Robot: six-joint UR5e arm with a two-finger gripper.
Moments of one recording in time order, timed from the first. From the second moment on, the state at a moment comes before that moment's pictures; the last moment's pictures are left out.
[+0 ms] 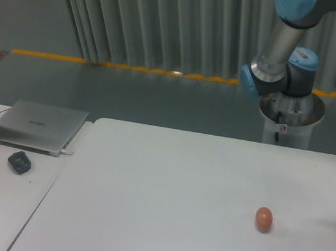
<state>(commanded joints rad) 2.70 -2.00 -1.55 -1.20 1.71 1.42</state>
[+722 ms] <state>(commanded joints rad) 2.73 -1.97 -1.41 -1.00 1.66 1.35</state>
